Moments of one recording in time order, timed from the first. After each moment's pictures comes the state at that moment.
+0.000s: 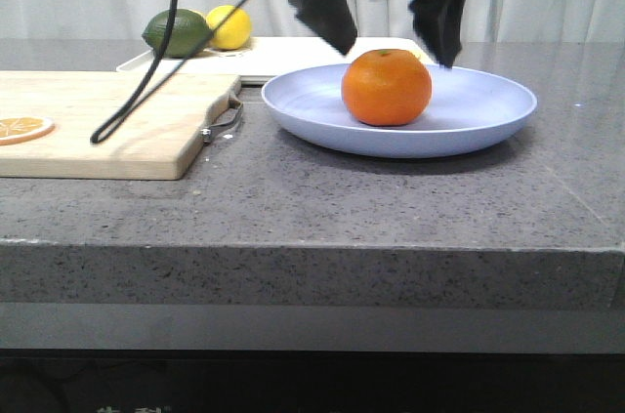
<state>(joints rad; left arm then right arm) -0.75 2.09 -2.05 -0.07 0.96 0.02 0.05 0.59 -0.62 0.11 0.35 -0.03</state>
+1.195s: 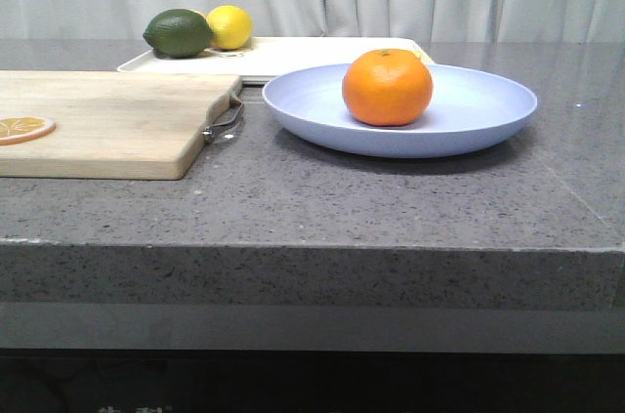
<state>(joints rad) -0.48 1.64 -1.75 0.09 1.24 -0.06 0.05 0.59 -0.62 0.11 0.39 -0.03</state>
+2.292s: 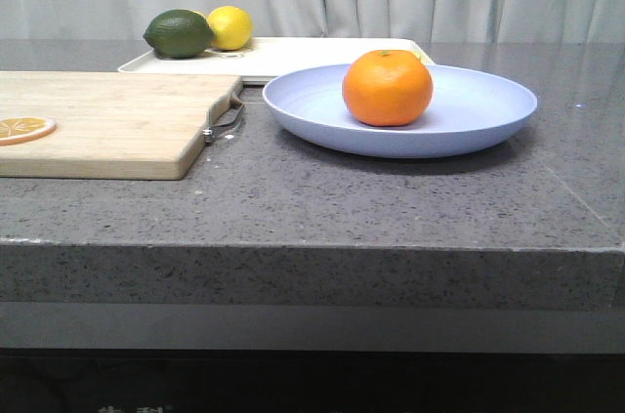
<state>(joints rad) -0.20 0.16 -0.41 0.04 0.48 -0.10 0.05 0.93 -0.78 0.12 0.45 -0.03</state>
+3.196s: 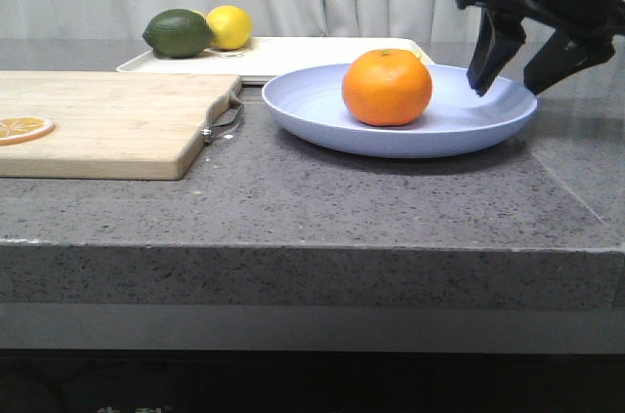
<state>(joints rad) -0.20 0.11 -0.40 0.03 0.46 -0.10 0.15 1.69 -1.25 0.27 0.57 -0.03</state>
